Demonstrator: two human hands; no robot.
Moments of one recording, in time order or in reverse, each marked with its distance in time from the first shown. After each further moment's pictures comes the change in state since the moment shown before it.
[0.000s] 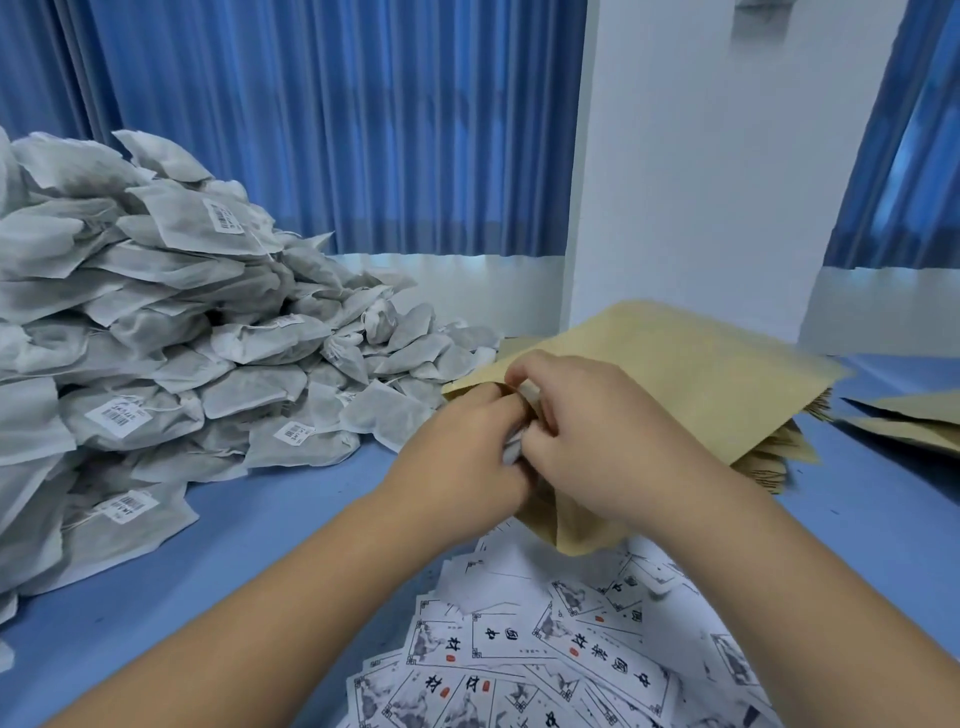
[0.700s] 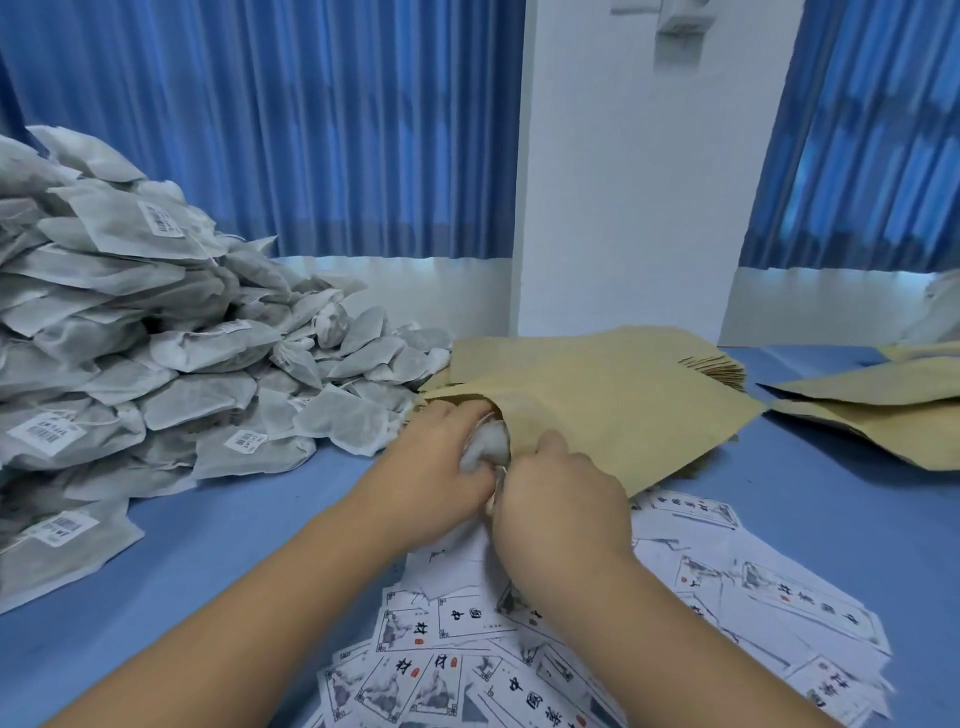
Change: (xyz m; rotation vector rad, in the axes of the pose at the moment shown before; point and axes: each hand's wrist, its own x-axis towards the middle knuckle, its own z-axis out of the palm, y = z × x) left_hand -0.002 -0.016 0.018 -0.092 -0.047 -0.001; right_hand -0.046 -0.022 0.034 -0.456 -0.117 0.417
